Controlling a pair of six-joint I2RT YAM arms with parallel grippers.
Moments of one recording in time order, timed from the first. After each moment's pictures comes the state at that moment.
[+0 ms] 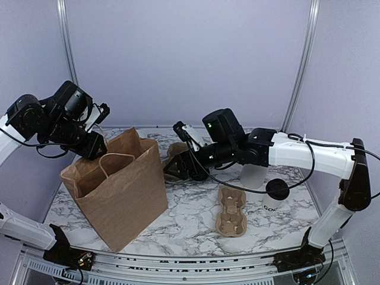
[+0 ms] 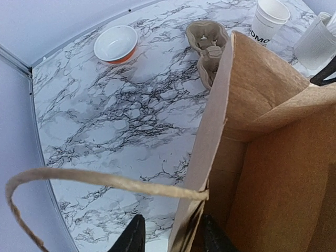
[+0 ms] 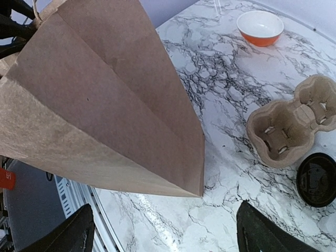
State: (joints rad) left arm -0.75 1.21 1.54 -1.31 -0.23 -0.24; right arm 0.98 1.63 1.39 -0.35 -0.25 0.30
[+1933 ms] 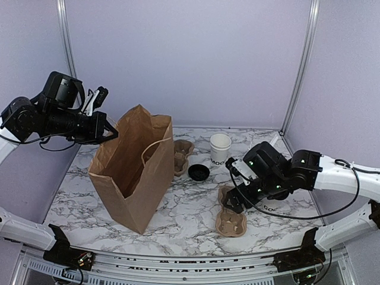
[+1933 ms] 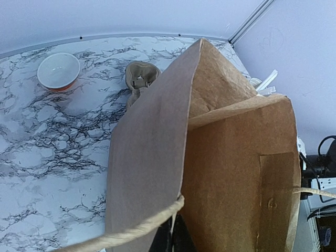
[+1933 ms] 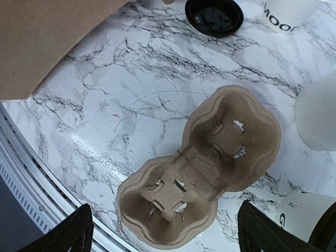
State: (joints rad) left arm -0.70 1.18 1.51 -1.01 0.04 -0.50; right arm 0.99 1.19 0.98 -0.76 0.06 0.37
